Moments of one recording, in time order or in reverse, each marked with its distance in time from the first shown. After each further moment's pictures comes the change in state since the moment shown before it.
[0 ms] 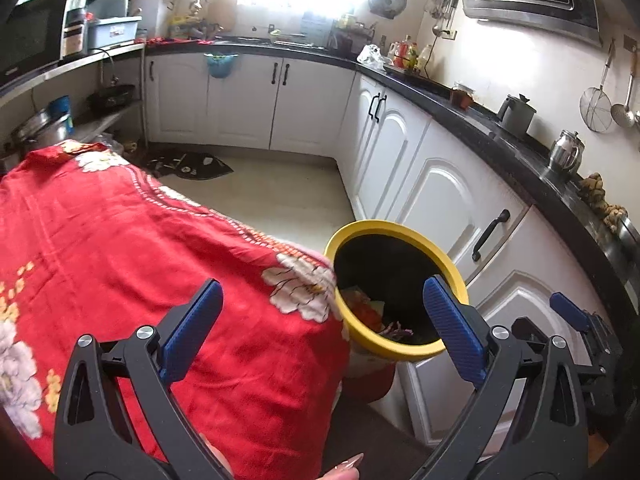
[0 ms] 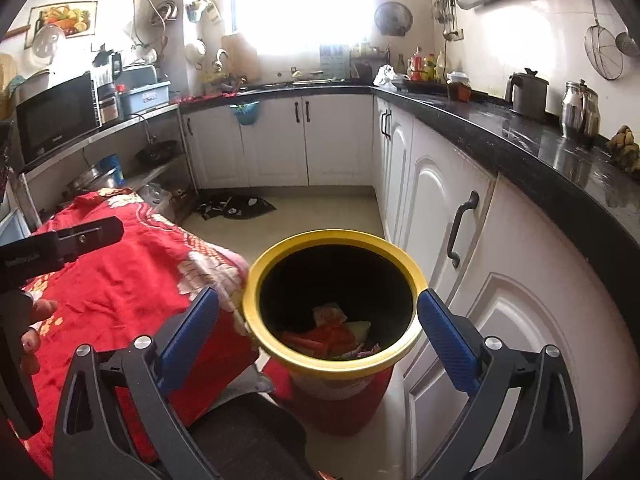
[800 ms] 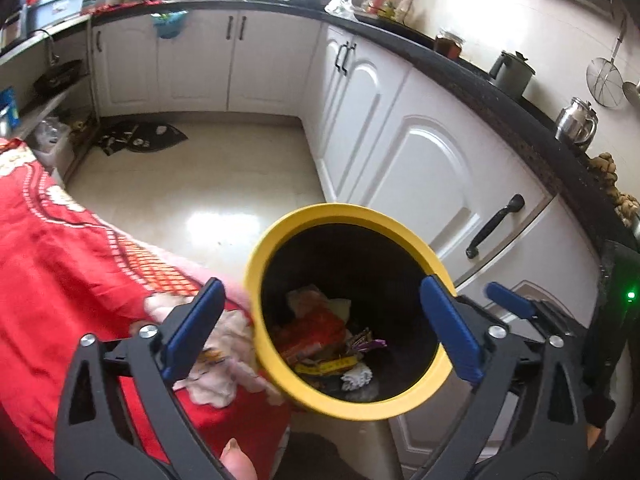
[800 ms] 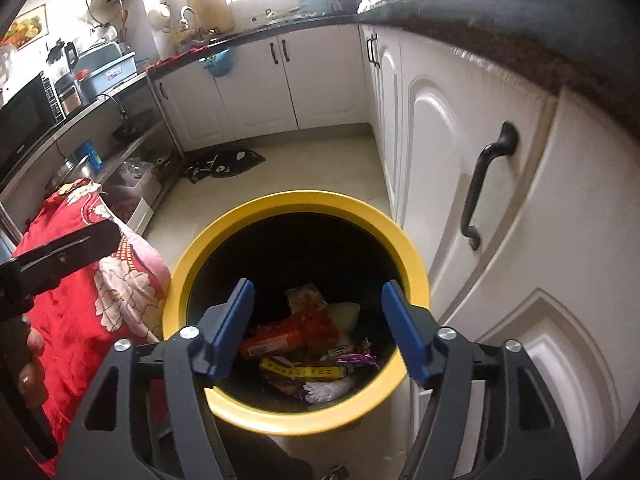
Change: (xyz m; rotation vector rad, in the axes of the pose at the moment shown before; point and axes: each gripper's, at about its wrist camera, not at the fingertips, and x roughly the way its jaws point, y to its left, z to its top) left arm 0.137 -0.052 0.030 0.030 0.157 -0.101; right arm 0.140 -0.079 0.020 0.101 0.232 0.038
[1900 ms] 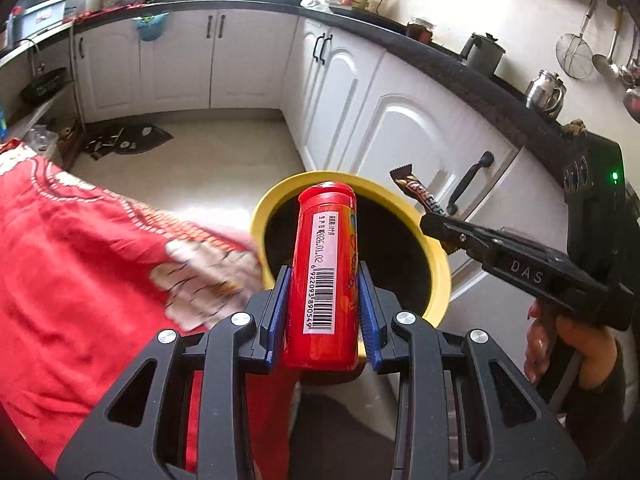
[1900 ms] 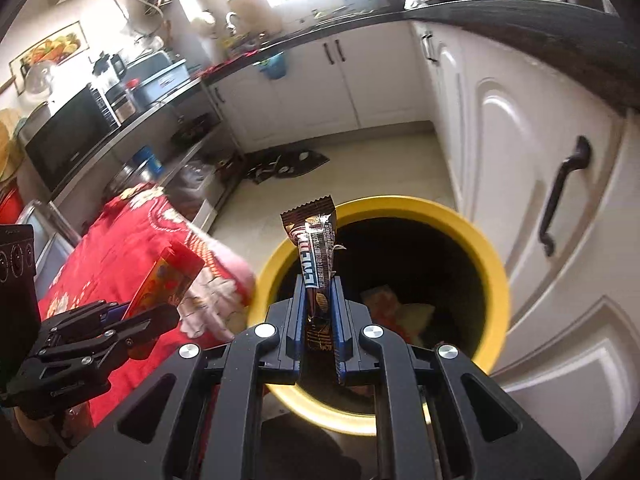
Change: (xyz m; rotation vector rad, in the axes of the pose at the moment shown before) left arm -0.024 0.002 -0.035 0.071 0.030 -0.076; right arm -0.005 0.021 0.017 0.014 0.011 0.244
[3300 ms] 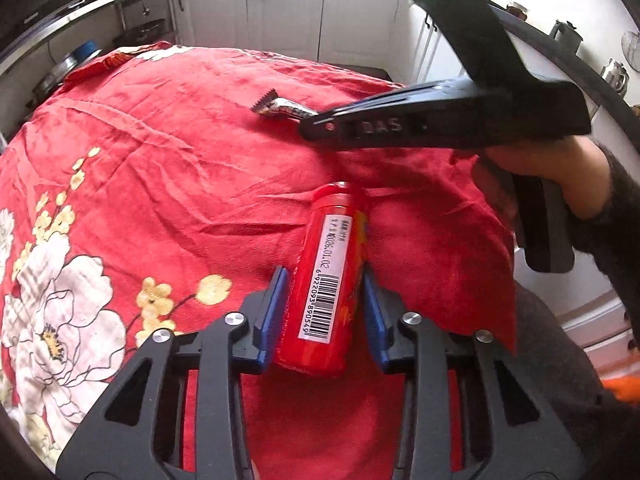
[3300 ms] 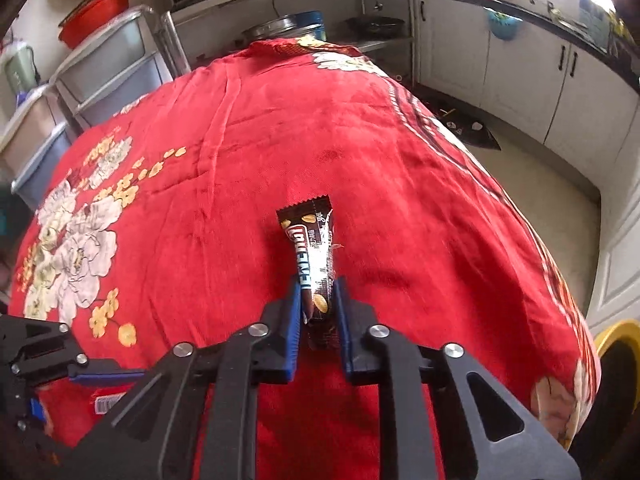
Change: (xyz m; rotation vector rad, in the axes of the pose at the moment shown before) left arm -0.117 0.167 -0.128 -0.083 0.126 0.283; right arm 0.169 0.298 -0.037 -0.571 0.305 0.292
